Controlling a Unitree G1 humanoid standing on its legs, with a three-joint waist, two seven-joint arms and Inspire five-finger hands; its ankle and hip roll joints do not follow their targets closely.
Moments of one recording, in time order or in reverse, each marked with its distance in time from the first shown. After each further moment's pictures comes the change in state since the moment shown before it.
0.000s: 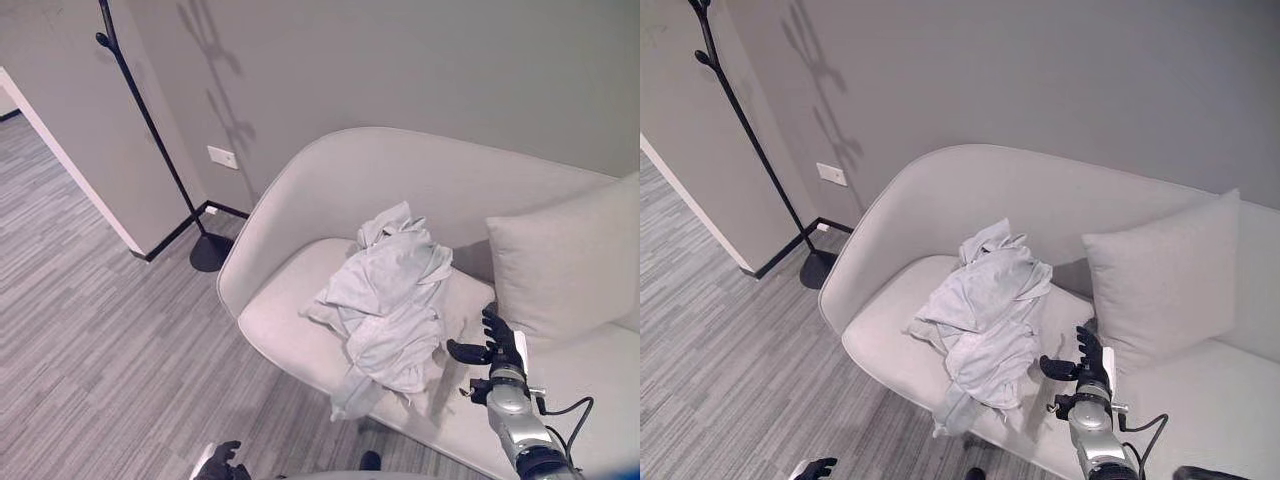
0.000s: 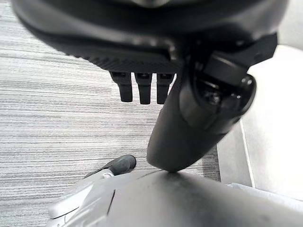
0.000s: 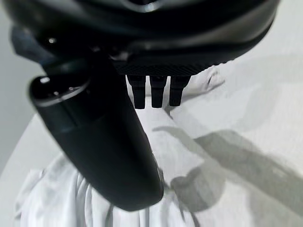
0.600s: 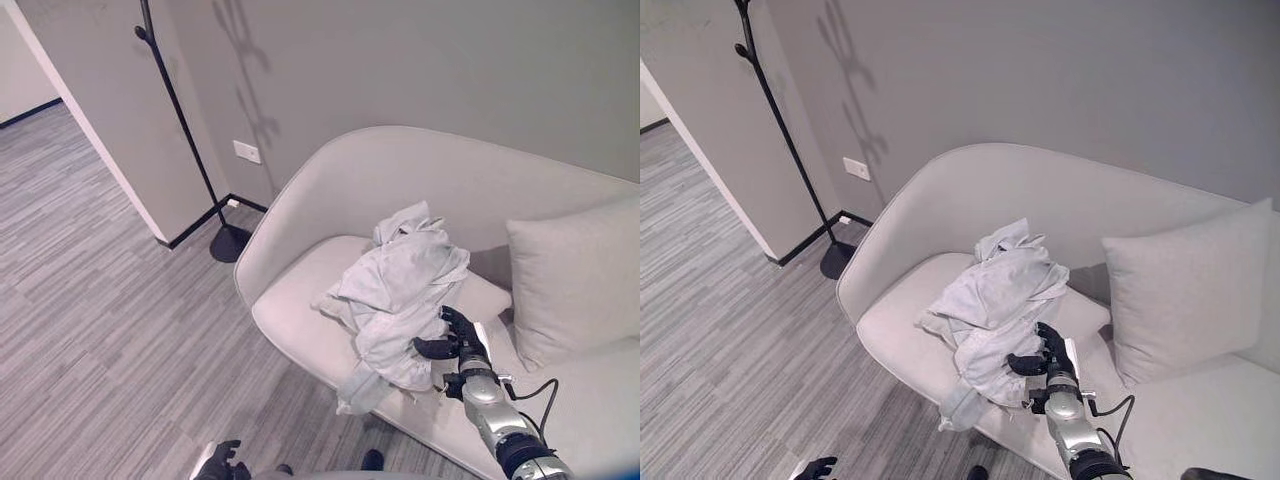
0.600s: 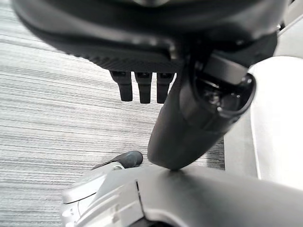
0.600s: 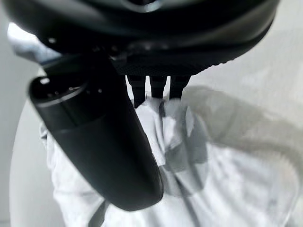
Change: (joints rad) left arm 0.007 0.007 0.000 -0.012 -0.002 0.003 -0.002; right arm -0.068 0.047 0.128 0.043 0.084 0.000 0.062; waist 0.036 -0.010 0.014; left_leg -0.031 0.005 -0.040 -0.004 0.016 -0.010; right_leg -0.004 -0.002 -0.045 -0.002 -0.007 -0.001
